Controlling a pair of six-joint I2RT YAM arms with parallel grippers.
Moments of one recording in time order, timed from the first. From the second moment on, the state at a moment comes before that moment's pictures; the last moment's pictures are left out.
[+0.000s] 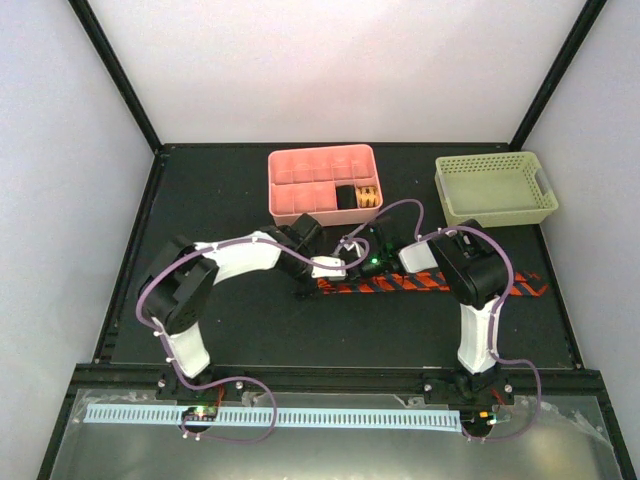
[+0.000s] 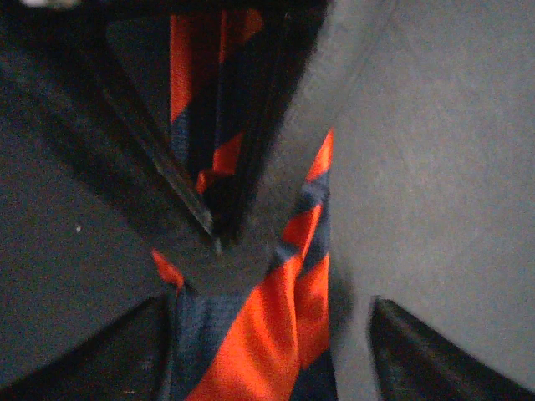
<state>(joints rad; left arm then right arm) -0.69 1.79 1.07 -0.55 0.28 0.73 0.50 1.99 0.86 0.18 -1.03 0.52</state>
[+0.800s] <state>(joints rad) -0.71 1.80 1.04 -0.48 0.21 0.74 0.50 1.99 0.86 0.18 -1.06 0.53</state>
